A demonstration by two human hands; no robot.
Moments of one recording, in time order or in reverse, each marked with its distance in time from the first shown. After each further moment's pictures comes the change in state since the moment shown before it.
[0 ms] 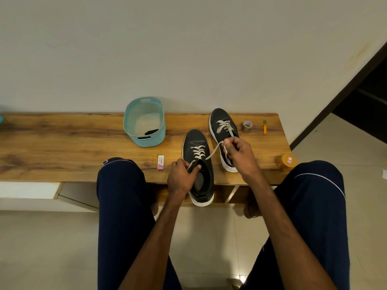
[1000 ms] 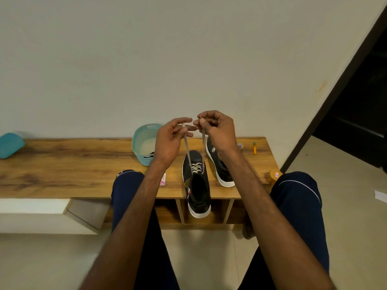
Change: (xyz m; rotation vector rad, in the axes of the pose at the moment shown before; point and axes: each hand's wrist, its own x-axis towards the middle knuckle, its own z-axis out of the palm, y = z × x) left_hand -0.017 0.104 -0.147 -0.705 0.020 0.640; right_hand -0.017 -0.141 0.027 0.279 0.045 -0.312
